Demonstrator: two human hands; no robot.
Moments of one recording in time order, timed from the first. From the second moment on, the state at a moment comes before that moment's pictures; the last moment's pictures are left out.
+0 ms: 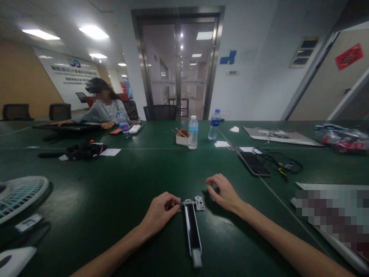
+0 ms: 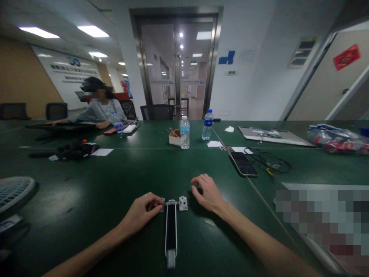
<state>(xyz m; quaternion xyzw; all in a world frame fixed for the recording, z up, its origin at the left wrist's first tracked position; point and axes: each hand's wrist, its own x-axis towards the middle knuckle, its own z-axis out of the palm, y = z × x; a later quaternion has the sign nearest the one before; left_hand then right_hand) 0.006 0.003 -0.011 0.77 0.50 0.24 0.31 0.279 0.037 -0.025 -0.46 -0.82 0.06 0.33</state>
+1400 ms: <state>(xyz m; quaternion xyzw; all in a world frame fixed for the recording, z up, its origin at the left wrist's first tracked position) 0.005 0.002 -0.009 0.78 0.50 0.21 0.32 0.254 0.009 -0.010 -0.43 -0.83 0.23 0.27</state>
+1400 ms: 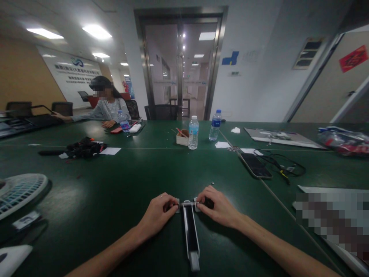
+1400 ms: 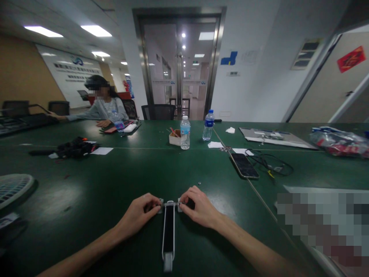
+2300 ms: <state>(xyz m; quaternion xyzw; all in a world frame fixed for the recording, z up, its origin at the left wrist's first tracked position) 0.008 0.000 -0.001 0.77 0.51 0.20 0.32 0.257 0.012 -0.014 -0.40 -0.84 0.24 0.26</state>
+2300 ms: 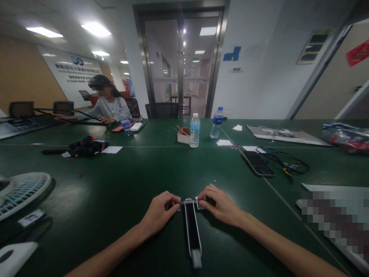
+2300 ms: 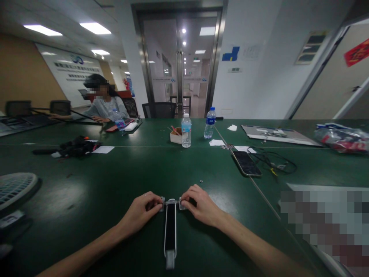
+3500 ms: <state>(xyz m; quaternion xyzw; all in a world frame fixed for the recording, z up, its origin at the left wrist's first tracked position) 0.007 0.001 -0.006 0.78 0.50 0.21 0.32 0.254 0.008 -0.011 -0.42 -0.84 0.21 0.26</state>
